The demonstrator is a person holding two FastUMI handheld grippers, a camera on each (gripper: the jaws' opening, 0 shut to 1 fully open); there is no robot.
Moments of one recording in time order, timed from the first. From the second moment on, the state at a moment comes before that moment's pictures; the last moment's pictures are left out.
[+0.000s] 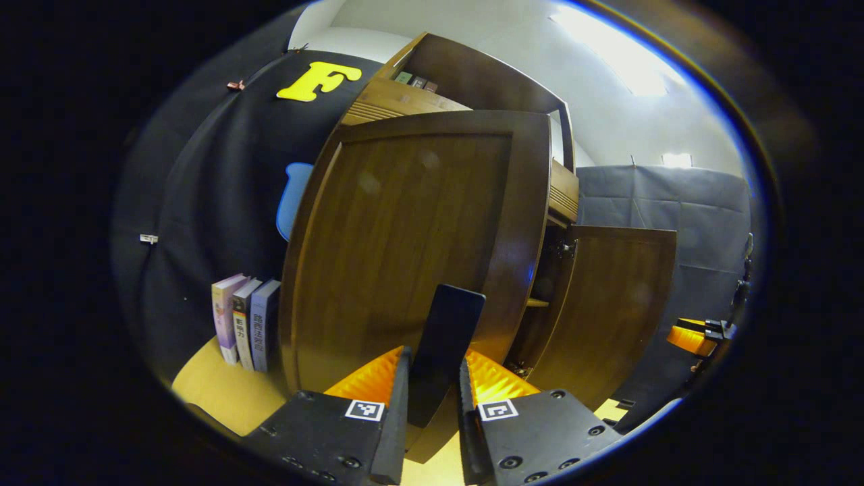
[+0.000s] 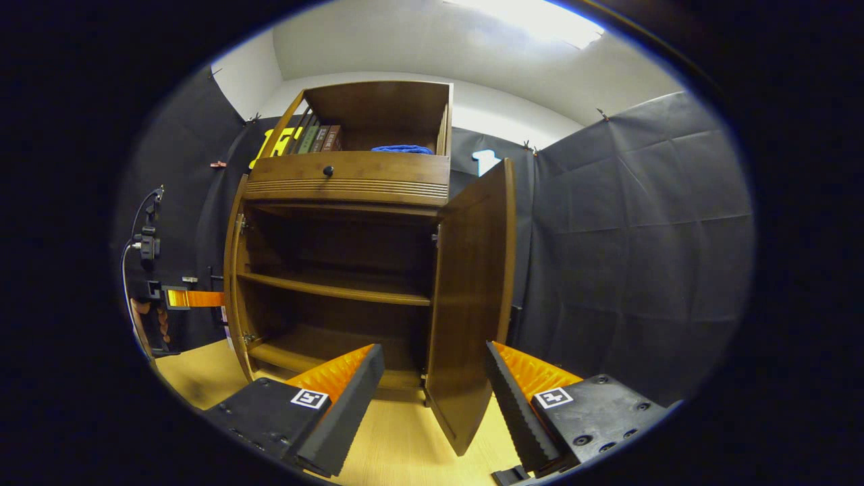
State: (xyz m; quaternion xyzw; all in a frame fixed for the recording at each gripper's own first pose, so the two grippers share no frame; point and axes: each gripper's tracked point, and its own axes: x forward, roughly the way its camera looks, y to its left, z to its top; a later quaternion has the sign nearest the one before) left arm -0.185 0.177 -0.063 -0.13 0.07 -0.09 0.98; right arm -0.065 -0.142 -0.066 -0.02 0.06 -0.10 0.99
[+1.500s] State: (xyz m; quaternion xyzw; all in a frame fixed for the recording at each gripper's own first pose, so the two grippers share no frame) left arm -0.319 0.246 -0.012 -0.04 0.02 0.09 0.99; right arm -0.032 -0.063 -0.087 -0.02 0.08 -0.01 1.00
